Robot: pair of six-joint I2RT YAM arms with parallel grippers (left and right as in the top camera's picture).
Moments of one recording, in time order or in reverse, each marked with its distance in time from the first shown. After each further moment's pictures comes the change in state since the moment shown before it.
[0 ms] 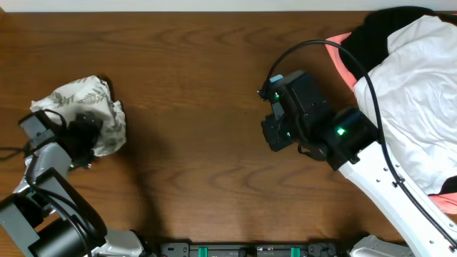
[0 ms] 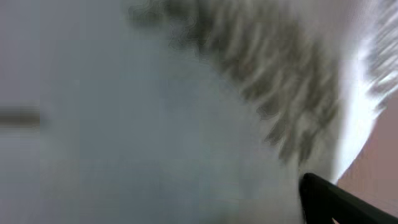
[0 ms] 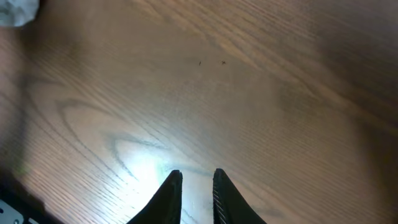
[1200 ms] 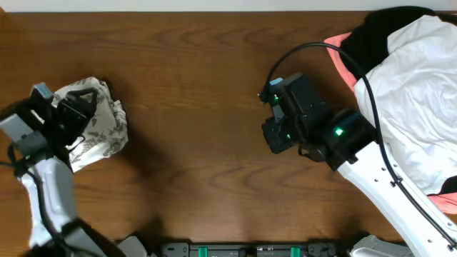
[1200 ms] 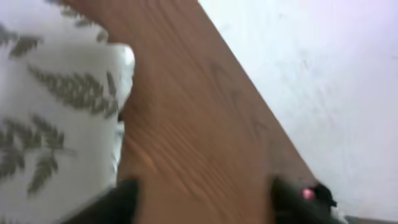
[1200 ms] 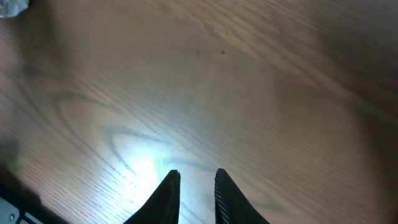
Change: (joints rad) left arm -0.011 -0.272 0.003 0.213 0.327 0.109; right arm 0.000 0.000 -0.020 -0.014 0.001 0.000
